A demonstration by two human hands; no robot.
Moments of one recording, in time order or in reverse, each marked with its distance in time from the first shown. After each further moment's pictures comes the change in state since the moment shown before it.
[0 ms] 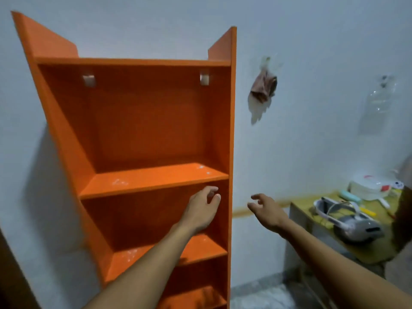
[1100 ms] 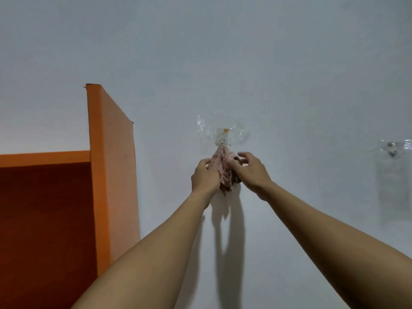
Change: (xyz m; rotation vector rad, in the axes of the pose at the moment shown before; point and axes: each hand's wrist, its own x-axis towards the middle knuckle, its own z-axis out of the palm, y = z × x) left_hand 0.467 0.228 0.078 -0.375 0.344 0.059; right_hand 0.439 -0.066 -0.263 0.380 0.371 -0.418
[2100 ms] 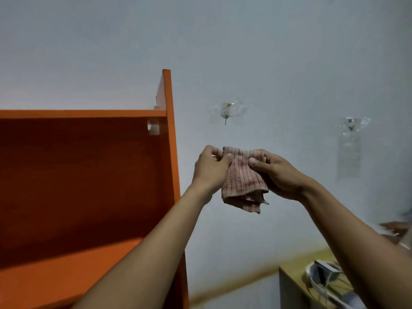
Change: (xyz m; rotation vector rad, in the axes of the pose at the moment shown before) left_hand -0.191 0.017 -0.106 -0.045 -0.168 0.083; right_hand -0.222 -0.070 -0.048 0.465 -0.417 0.099
